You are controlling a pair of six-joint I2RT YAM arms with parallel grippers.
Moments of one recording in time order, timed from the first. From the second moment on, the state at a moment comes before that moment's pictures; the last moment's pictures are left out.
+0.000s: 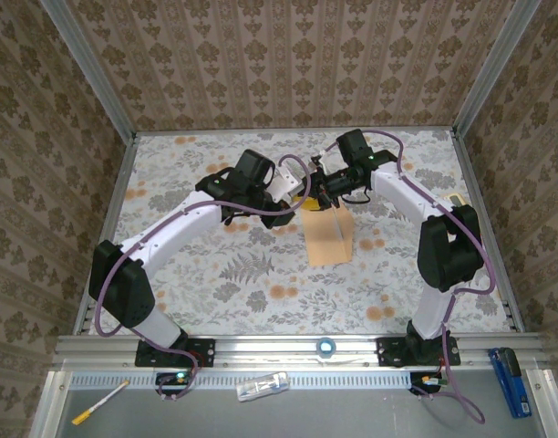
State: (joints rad) left arm -0.71 1.57 1.37 -0.70 0.35 0.21; right arm 0.33 1.83 1.51 -0.74 -1.04 0.58
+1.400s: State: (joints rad) left arm -0.69 1.57 1.34 -0.65 0.37 0.20; right arm 0.31 1.84 1.53 -0.73 -1.03 0.61
